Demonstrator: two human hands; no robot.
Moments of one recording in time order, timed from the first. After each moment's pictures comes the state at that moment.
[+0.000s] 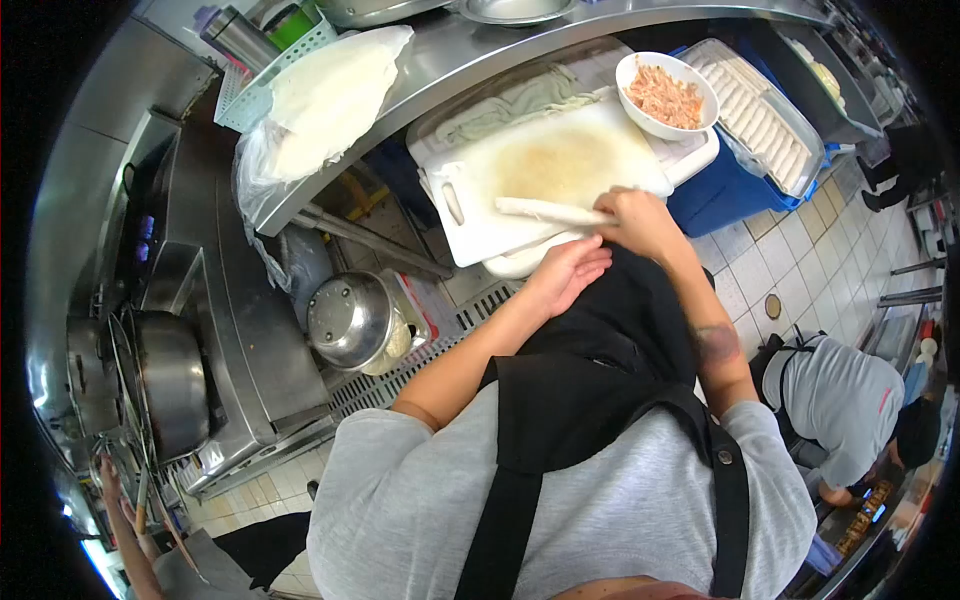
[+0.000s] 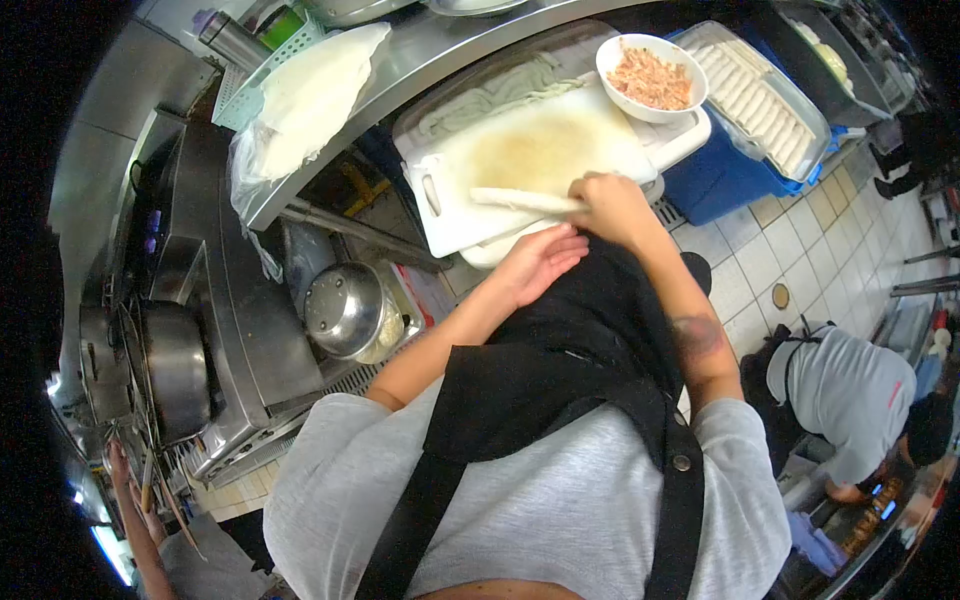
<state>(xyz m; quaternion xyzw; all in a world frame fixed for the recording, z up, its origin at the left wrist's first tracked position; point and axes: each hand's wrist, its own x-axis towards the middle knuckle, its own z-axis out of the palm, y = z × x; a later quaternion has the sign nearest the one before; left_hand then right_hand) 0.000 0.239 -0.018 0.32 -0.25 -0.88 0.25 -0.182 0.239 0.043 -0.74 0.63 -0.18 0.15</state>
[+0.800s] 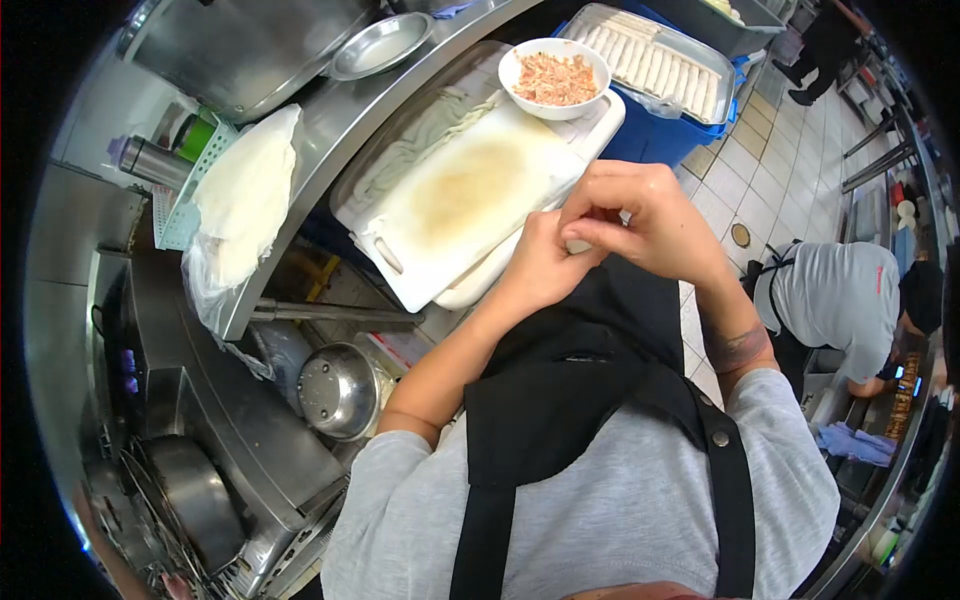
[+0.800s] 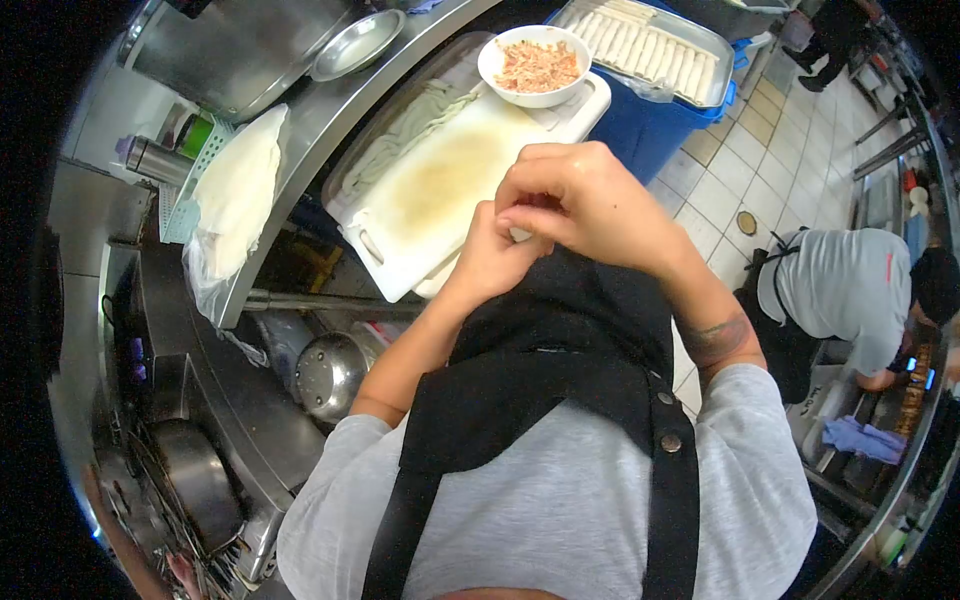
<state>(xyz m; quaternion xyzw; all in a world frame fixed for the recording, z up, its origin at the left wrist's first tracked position) -0.041 0.250 0.113 0.12 -0.77 -0.55 0.30 -0.181 0.332 0.186 -0.72 0.53 -0.42 0.17</state>
